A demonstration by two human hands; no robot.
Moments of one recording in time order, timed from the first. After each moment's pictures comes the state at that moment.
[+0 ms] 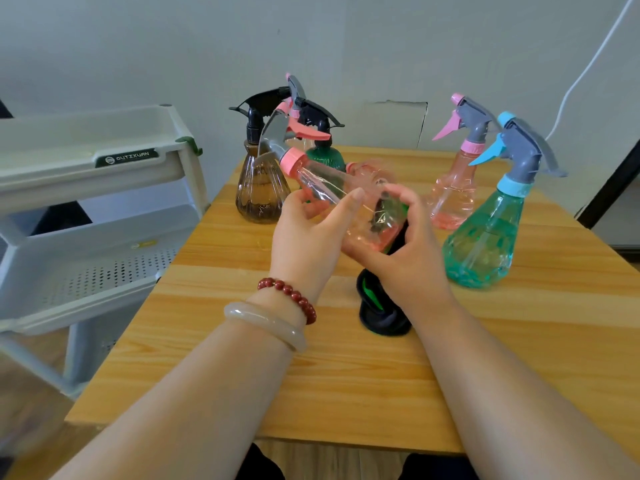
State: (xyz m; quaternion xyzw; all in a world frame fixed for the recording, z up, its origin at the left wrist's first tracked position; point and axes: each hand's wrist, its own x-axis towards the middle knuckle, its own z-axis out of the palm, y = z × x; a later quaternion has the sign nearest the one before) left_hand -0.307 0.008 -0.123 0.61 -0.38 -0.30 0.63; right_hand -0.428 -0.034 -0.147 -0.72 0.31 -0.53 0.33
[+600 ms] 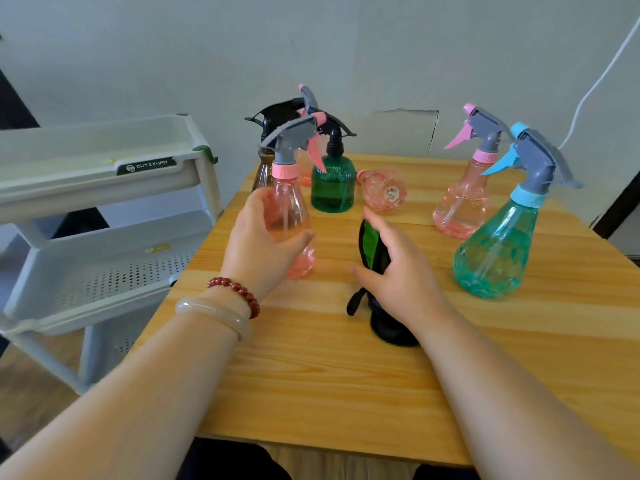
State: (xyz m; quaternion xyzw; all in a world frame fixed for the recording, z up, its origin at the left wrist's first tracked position) left_hand -0.238 0.019 -0.137 0.72 -0.49 -0.09 0.48; right_hand -0.424 -0.041 -0.158 -0.82 0.38 -0.34 0.27
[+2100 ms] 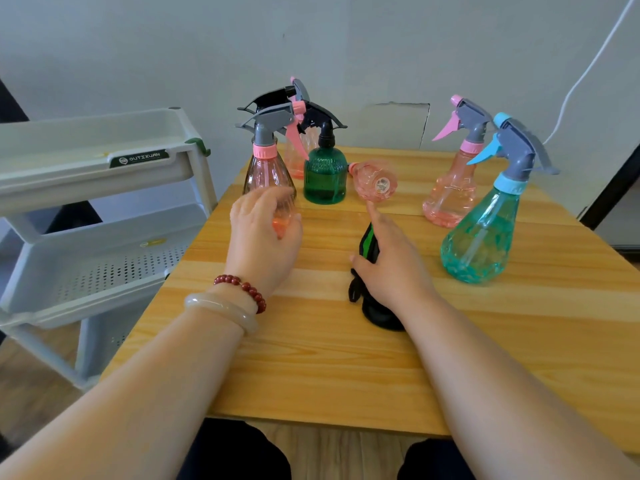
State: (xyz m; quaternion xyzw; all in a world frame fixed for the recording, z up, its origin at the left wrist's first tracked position) left_hand -0.249 0.020 -0.147 0.69 -0.55 0.02 0.47; right_hand -0.424 -0.047 -0.164 -0.81 0.47 -0.27 0.21
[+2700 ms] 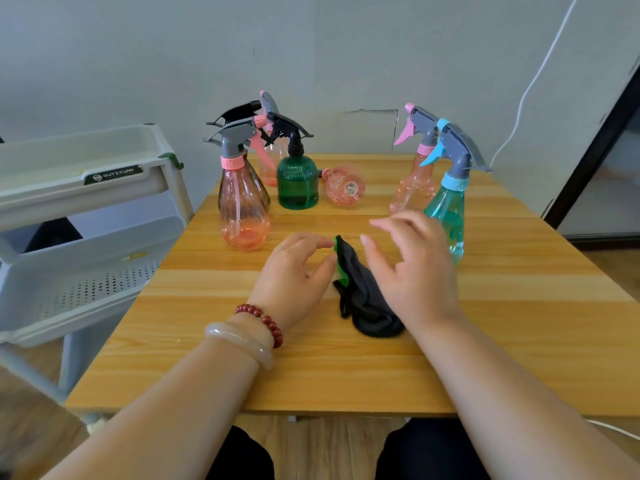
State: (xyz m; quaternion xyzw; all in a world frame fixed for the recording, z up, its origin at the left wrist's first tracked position) left_hand -0.317 0.031 -0.158 0.63 -0.63 -0.09 0.44; right_hand -0.483 -0.026 -0.149 -0.77 0.36 -0.53 -0.06
